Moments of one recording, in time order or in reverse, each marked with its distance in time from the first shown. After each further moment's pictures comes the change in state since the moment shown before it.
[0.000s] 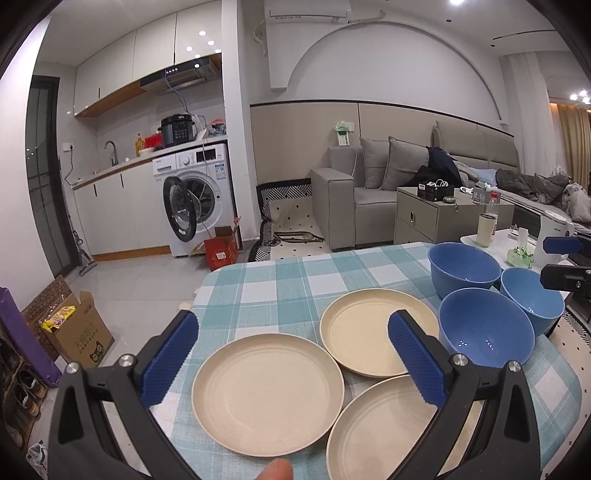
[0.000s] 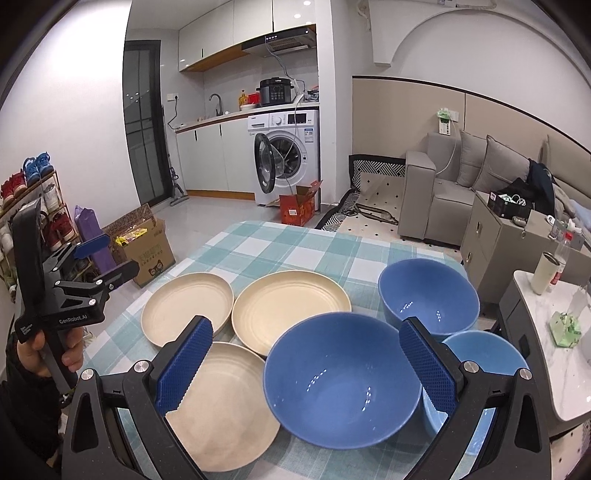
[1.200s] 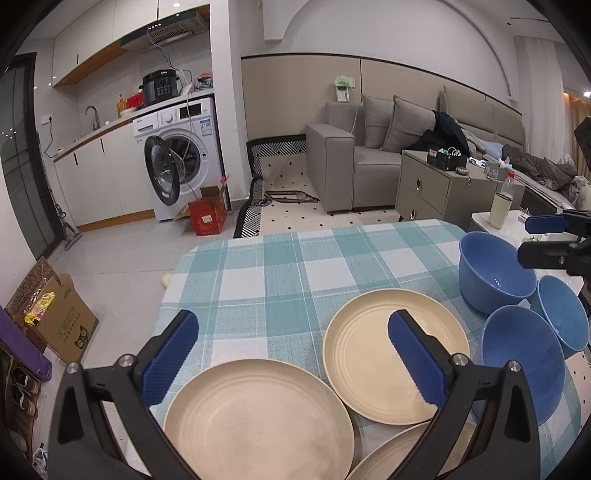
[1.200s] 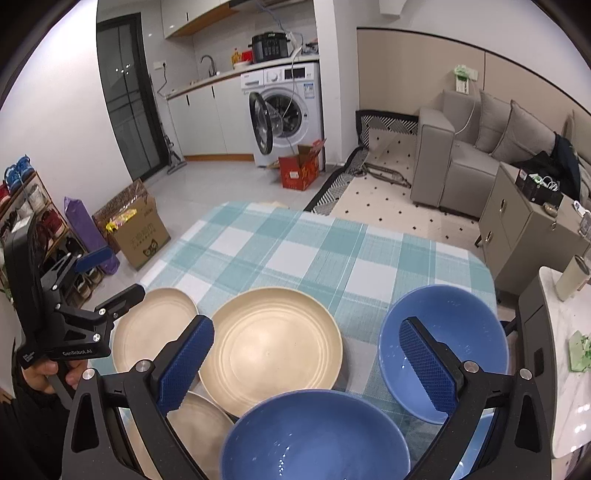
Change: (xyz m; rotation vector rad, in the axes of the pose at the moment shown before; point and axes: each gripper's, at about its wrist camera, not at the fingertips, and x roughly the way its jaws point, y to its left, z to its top) left arm 0.125 0.005 0.033 -0.007 0.198 -0.035; right arm 0.143 -0.050 0.095 0.019 0.217 0.050
